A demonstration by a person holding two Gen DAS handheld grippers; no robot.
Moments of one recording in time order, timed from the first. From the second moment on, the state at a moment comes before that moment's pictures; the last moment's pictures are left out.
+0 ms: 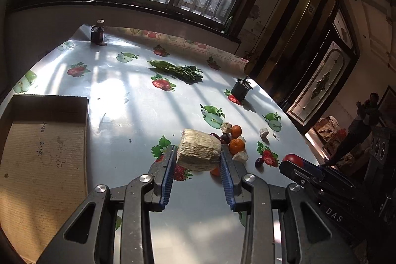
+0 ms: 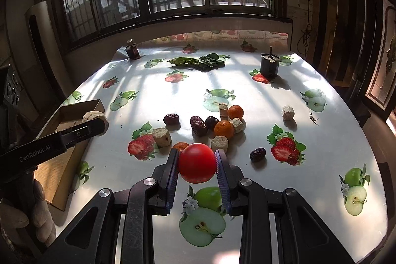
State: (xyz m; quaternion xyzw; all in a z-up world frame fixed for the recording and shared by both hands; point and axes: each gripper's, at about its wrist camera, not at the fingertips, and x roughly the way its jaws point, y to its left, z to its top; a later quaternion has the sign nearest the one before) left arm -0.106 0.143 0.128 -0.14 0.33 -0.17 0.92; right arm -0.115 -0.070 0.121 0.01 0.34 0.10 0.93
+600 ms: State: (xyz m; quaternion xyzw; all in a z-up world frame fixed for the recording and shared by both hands) left arm -0.004 0.327 0.095 -0.16 0.45 -0.01 0.88; right arm -0.029 0.142 0.144 0.02 0.38 0.34 0.86
